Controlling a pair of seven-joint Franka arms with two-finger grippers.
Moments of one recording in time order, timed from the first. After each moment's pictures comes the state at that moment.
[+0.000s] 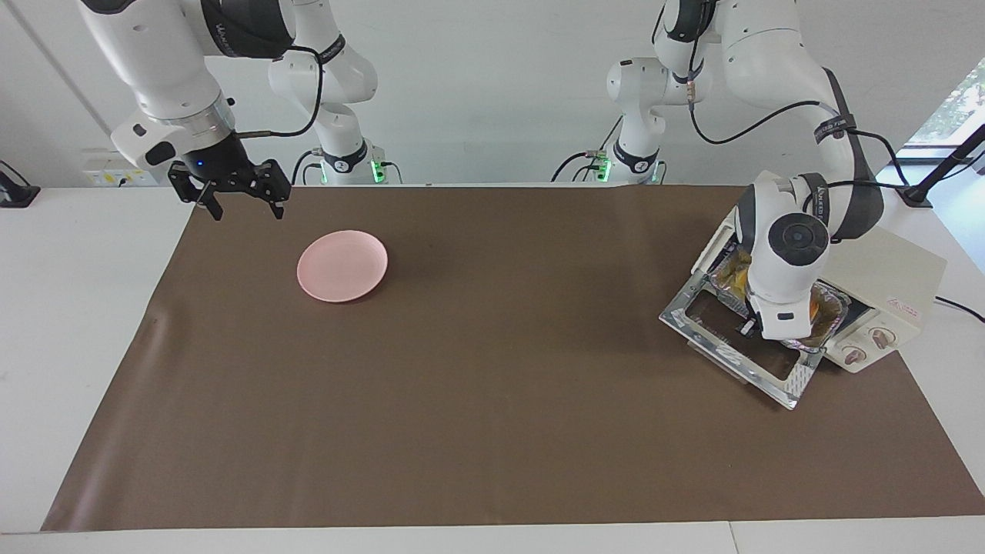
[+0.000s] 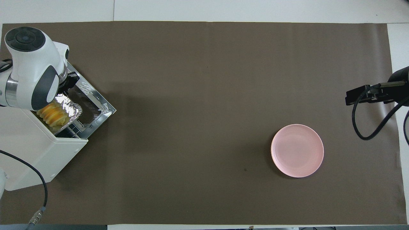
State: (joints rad) left arm -0.11 0.37 0.02 -1.68 0.35 1.93 -0.82; right arm -0.05 -0.04 0.06 -1.66 -0.02 1.59 0.00
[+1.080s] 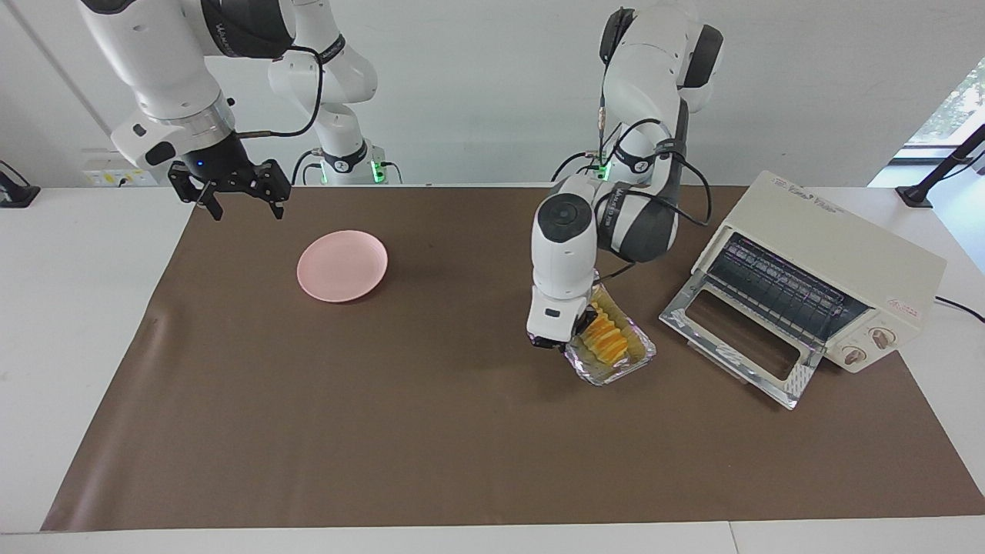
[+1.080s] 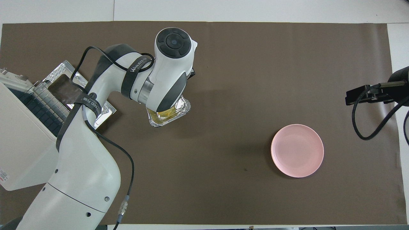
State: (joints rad) left arm -0.60 0.61 0.02 -1.30 0.11 1.89 -0.94; right arm -0.05 -0.04 0.06 -1.66 -0.02 1.59 0.00
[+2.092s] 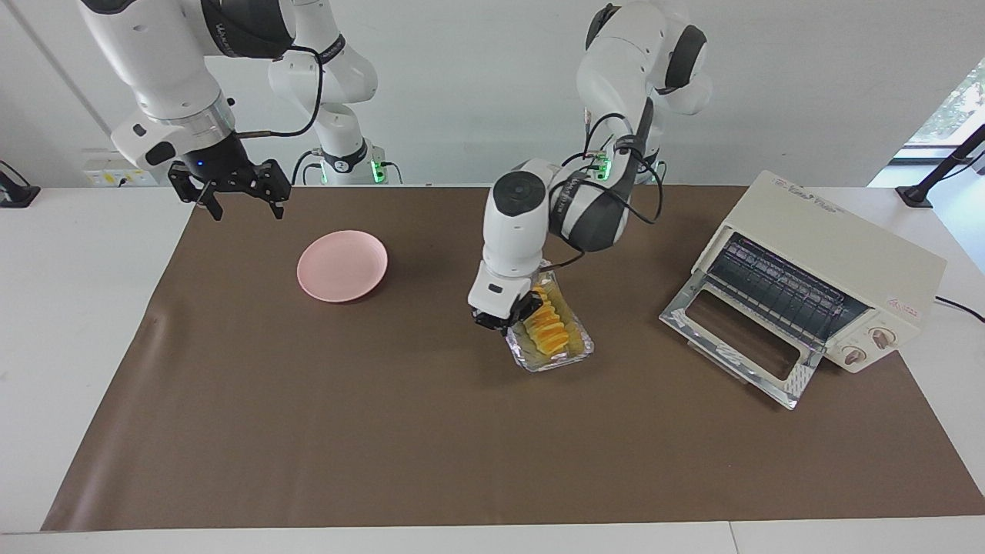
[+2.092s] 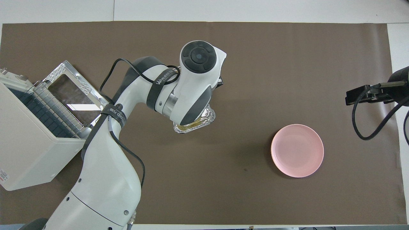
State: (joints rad) left arm -0.73 0.62 0.02 -1.28 0.02 1.96 -0.88; right arm -0.05 -0.04 0.06 -1.66 -0.02 1.59 0.00
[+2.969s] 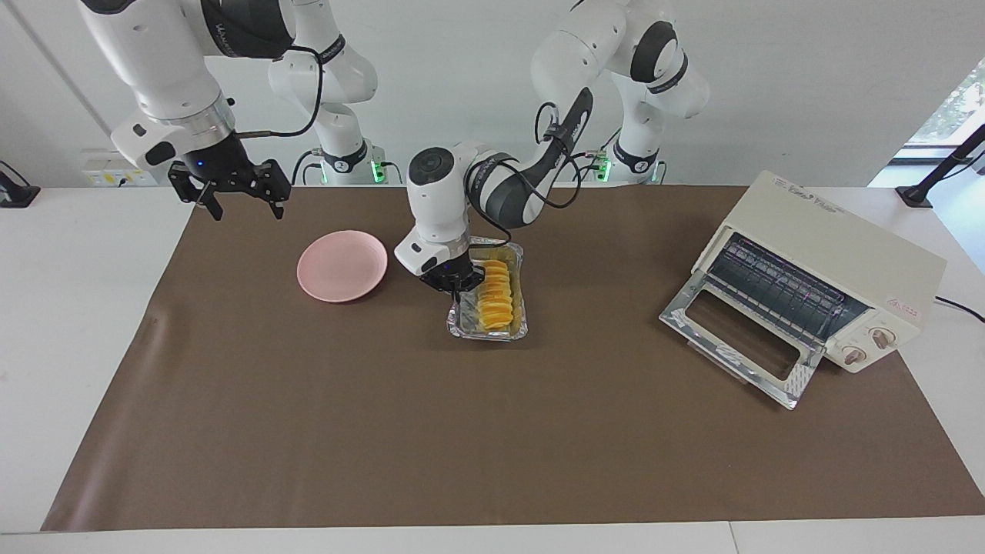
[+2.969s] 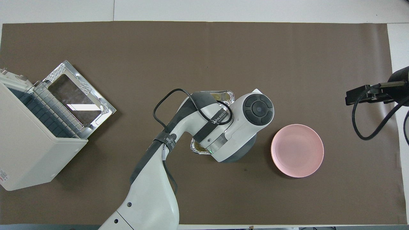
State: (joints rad) left arm -0.90 0.64 0.02 -1.35 0.05 1.96 -0.74; right arm -0.05 -0.04 0.06 -1.66 -0.02 1.59 0.00
